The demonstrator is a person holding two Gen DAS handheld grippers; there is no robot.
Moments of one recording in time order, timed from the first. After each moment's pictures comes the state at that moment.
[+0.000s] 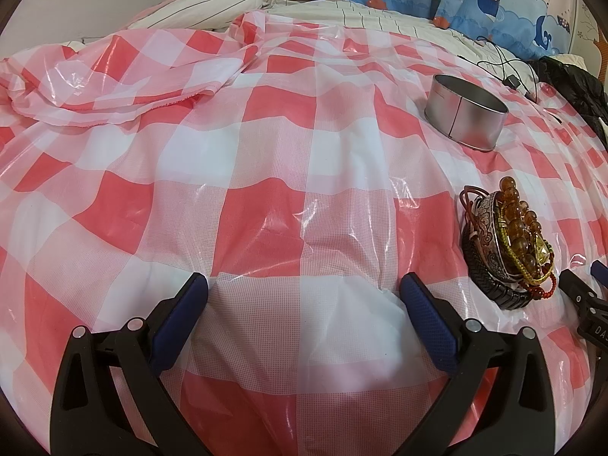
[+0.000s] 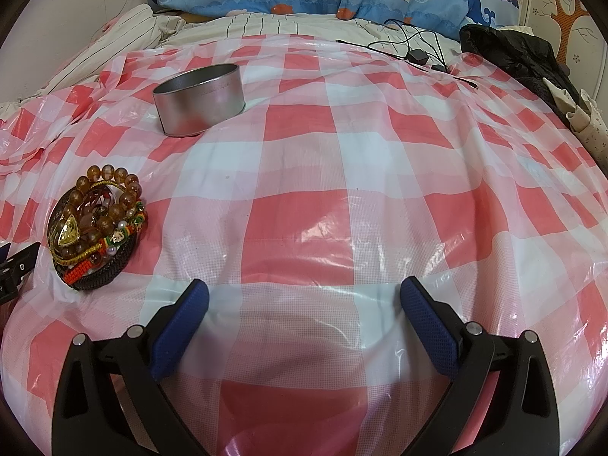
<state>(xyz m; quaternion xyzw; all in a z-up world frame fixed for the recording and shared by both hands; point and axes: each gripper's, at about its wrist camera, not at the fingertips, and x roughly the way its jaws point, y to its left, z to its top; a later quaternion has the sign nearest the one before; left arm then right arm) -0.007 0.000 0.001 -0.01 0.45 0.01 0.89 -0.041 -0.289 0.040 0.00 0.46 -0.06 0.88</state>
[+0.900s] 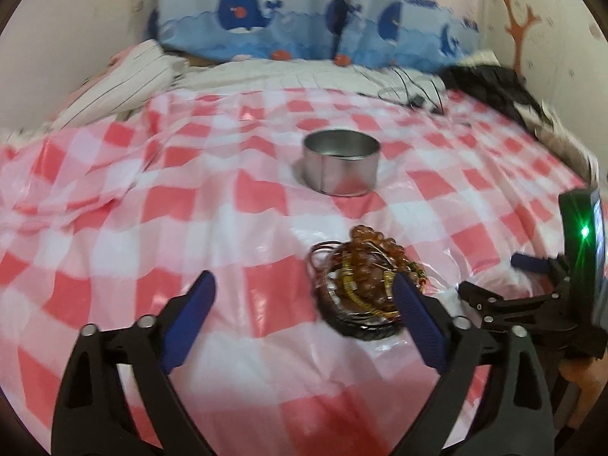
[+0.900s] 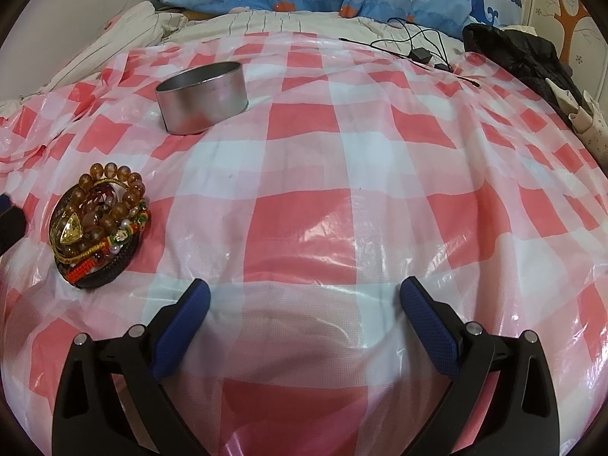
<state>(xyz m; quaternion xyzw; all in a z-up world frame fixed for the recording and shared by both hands) -0.026 -0.069 0.050 0.05 0.35 -0.14 0.92 -0.042 -0.287 0.043 0.00 0.47 -0.05 0.88</state>
